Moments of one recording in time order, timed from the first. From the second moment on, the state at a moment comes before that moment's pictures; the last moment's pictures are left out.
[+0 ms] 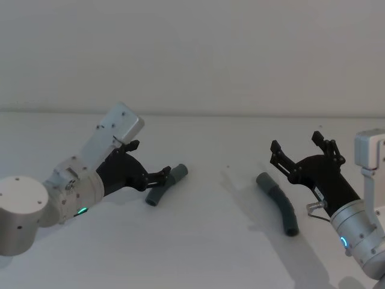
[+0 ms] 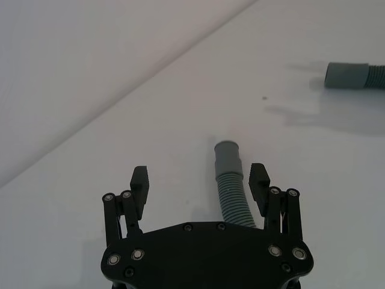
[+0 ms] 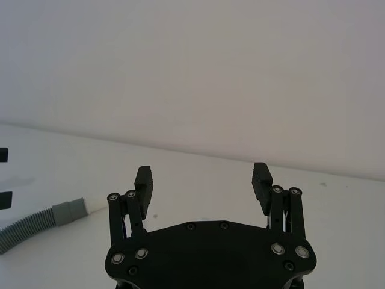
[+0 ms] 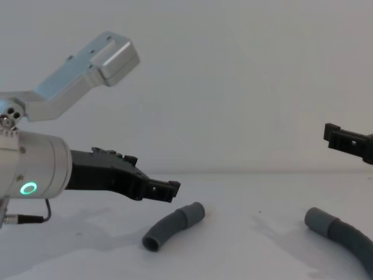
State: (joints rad) left arm -0.36 0.47 0.52 -1.66 -0.26 0.42 -0.27; right arm -0.01 0.34 -0.23 -1.77 0.29 0.03 0.07
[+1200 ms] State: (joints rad) left arm -0.47 0.38 0.56 -1.52 -0.23 0.52 -0.33; right arm -0.01 0.34 -0.23 -1.77 0.29 0.03 0.07
